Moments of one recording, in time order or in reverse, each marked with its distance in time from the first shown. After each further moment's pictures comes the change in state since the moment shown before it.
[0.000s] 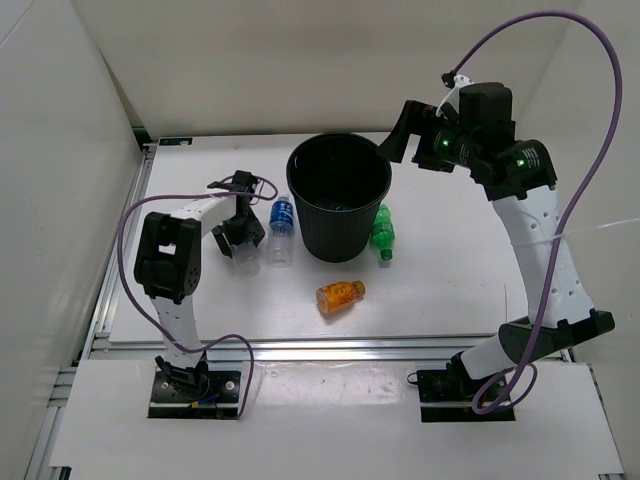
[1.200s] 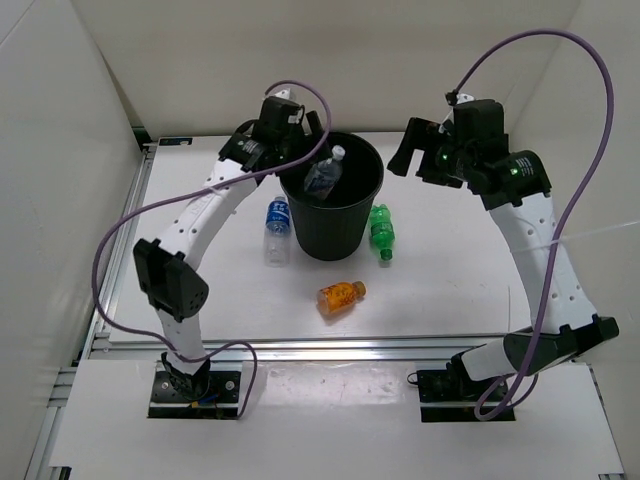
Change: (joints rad) left arm -0.275 -0.066 0.659 0.062 0.206 0.060; right arm -0.002 -0.053 -0.141 -0.005 0.136 0.000
